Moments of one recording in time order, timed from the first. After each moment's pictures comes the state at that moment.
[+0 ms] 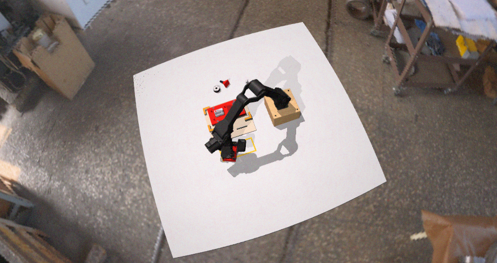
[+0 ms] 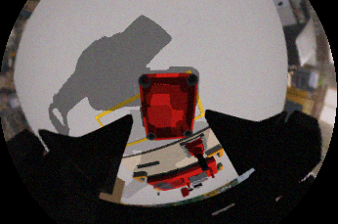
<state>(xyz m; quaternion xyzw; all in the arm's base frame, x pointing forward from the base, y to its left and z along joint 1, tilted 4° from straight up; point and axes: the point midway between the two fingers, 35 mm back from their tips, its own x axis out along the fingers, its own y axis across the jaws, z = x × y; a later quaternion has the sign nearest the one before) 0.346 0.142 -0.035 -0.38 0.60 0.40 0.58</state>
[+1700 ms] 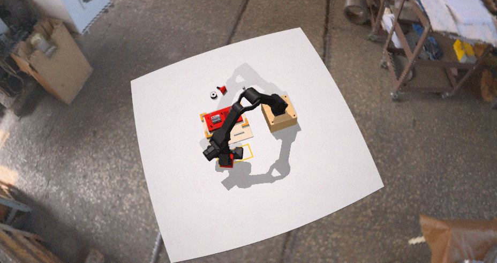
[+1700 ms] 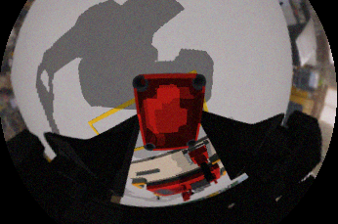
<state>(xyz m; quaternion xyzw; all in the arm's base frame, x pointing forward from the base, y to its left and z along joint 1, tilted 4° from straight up) 0.345 0.142 -0.055 -0.38 0.60 0.40 0.58</state>
